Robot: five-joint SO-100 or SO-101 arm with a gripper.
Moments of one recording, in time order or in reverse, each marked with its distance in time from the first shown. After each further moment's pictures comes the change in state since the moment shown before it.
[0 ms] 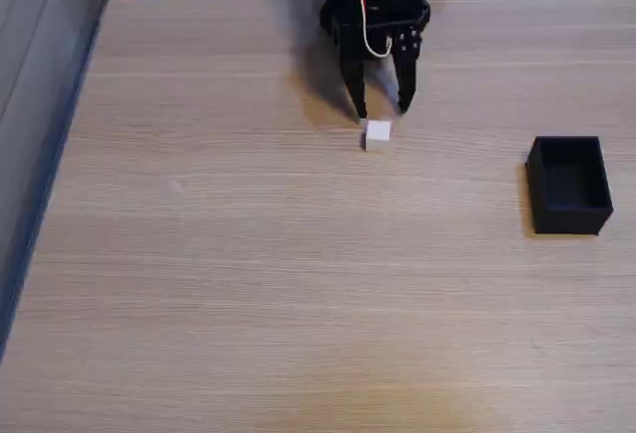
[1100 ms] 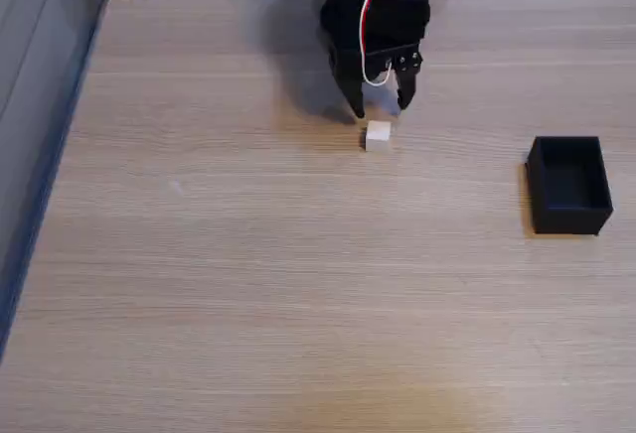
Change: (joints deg) arm 0.8 -42.1 -22.9 -6.2 -0.4
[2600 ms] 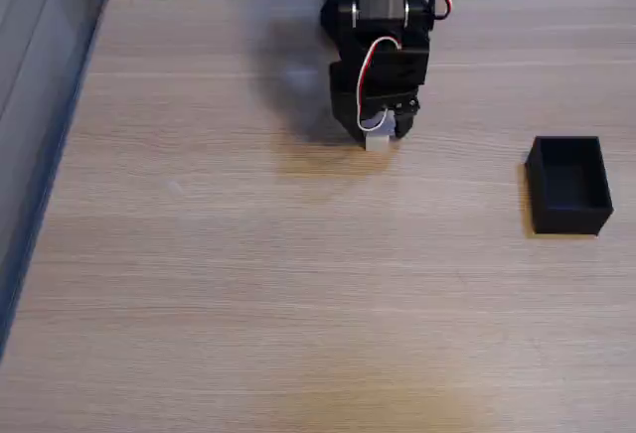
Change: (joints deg) arm 0.0 -25.0 -13.4 -4.0 7.6
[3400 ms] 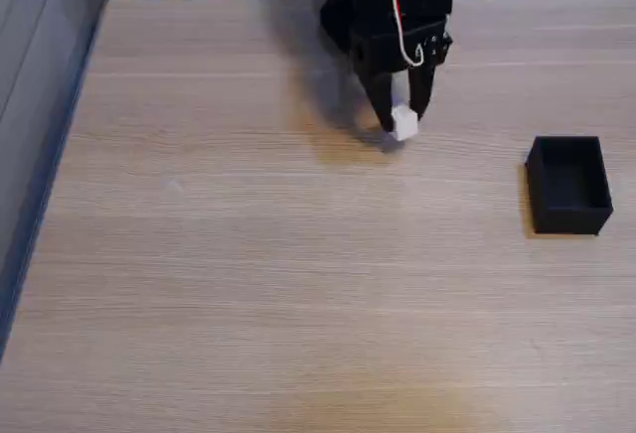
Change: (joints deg) arm -12.7 43.1 16.1 -2.4 -13.4
